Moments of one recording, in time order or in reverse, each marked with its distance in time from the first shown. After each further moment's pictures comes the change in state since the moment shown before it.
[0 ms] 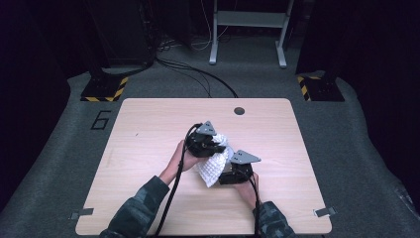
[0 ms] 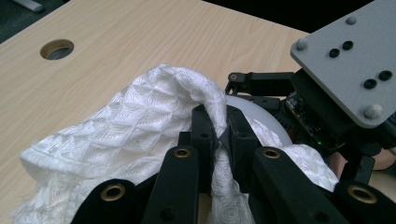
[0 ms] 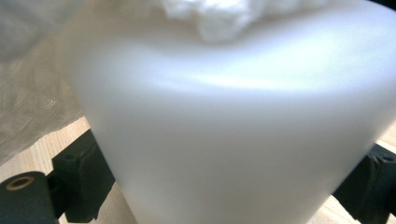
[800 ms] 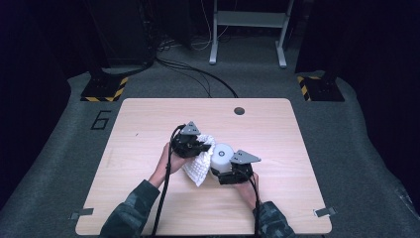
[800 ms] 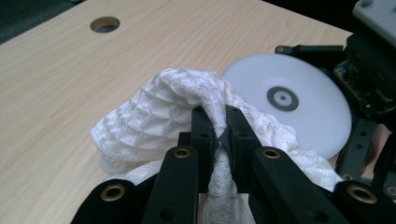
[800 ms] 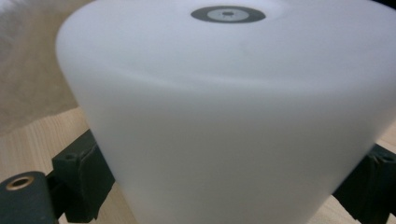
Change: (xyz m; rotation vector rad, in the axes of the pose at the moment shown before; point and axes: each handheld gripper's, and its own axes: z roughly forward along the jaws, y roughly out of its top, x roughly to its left) left arm 0.020 -0.034 -0.019 0.001 0.093 -0.076; right arm 0.000 0.000 0.000 0.001 0.001 0.008
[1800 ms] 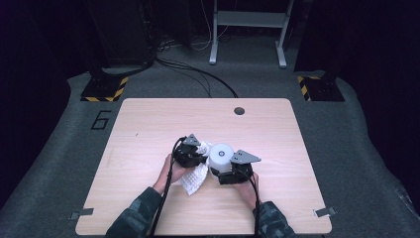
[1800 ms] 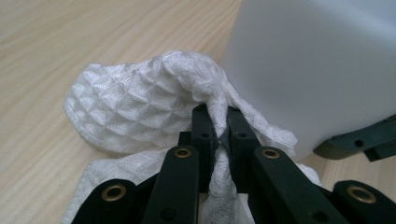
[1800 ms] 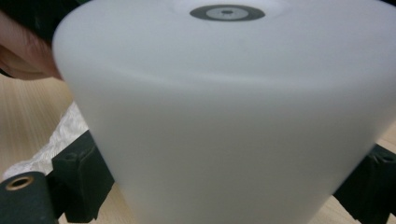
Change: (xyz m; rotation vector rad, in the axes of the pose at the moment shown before) left arm 0.005 -0.048 0.039 0.090 -0.024 -0.079; right arm 0.000 -0.001 0.001 -0.005 0.001 0.002
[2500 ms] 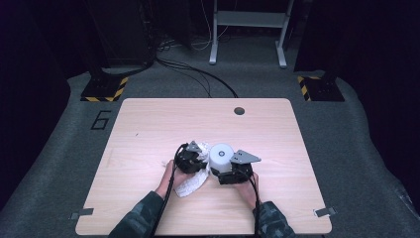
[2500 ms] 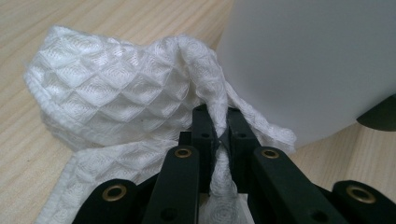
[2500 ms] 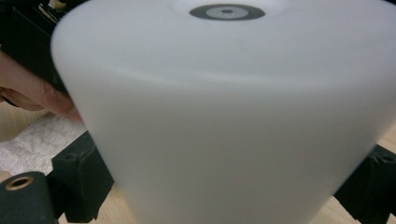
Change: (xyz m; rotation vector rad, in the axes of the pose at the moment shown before) left arm -0.003 -0.017 0.015 0.034 0.022 -0.020; right arm 0.000 0.000 0.000 -0.001 -0.004 0.008
